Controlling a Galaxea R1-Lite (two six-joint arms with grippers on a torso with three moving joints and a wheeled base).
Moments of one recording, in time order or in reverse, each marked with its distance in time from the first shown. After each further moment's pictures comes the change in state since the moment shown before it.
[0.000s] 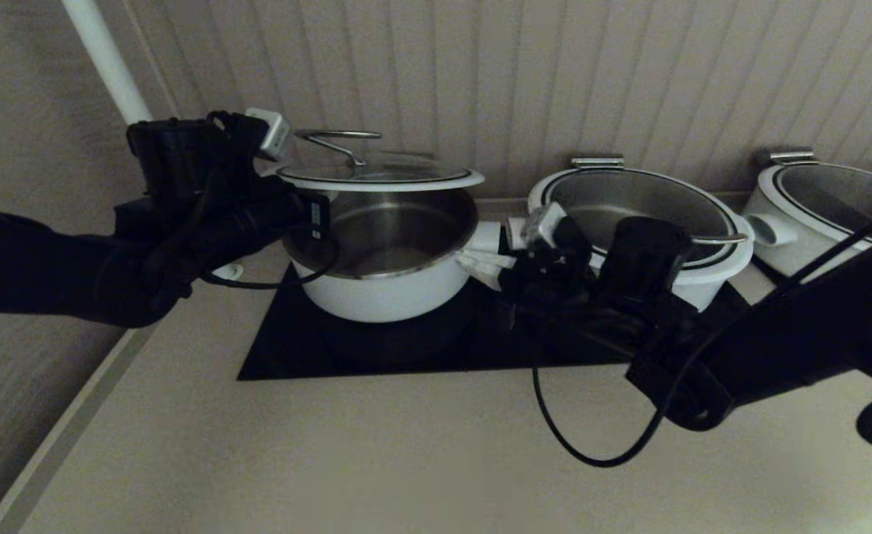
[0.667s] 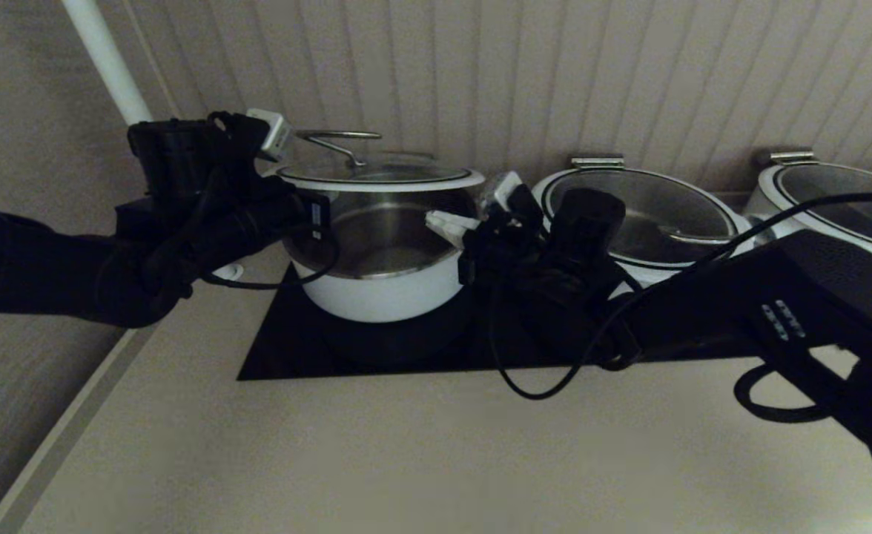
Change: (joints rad) left arm -0.001 0.002 0.000 0.000 0.000 0.002; right arm 0.002 0.206 -0.431 0.110 0.003 0.000
